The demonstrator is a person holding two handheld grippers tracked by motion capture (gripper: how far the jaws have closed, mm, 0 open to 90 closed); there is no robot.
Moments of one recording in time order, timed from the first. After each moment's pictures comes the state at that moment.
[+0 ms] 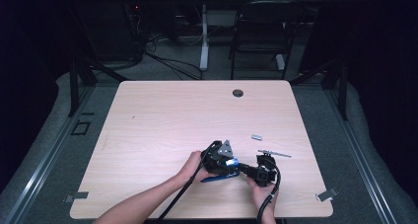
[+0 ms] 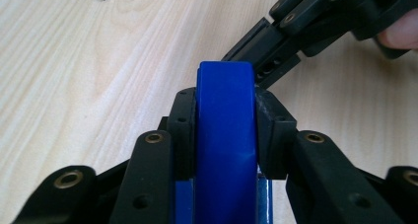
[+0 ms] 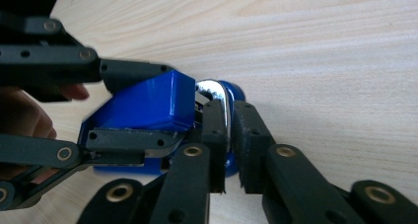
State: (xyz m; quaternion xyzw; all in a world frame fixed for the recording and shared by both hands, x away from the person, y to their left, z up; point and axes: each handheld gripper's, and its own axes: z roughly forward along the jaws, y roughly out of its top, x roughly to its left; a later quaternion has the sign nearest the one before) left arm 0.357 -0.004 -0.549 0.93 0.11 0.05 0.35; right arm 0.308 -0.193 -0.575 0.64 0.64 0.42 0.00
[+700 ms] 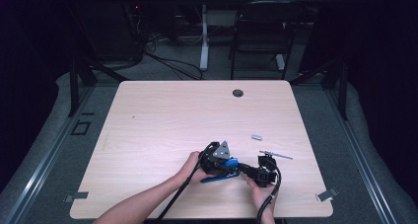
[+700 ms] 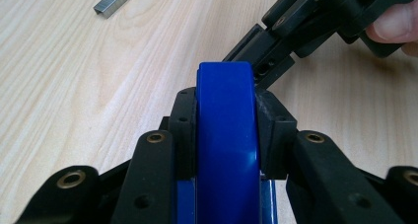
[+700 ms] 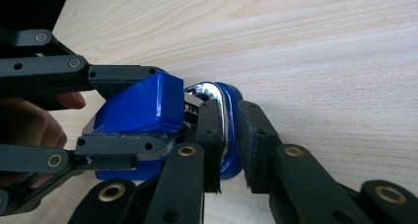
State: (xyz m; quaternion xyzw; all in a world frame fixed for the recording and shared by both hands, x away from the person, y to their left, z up) left arm 0.356 0.003 -0.553 0.92 0.08 0.06 0.38; right arm 0.307 -0.194 -0.578 0.66 0.62 0.43 0.00
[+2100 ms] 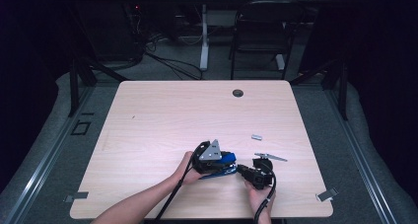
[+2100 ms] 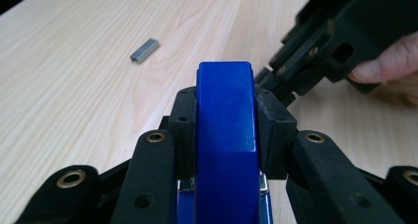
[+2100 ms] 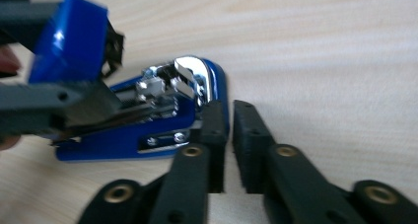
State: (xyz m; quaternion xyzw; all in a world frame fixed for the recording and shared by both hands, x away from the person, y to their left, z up) left arm 0.351 0.027 -0.550 0.88 0.07 0.10 0.47; right arm 0.301 -0.184 -0.581 0.64 0.64 0.42 0.05
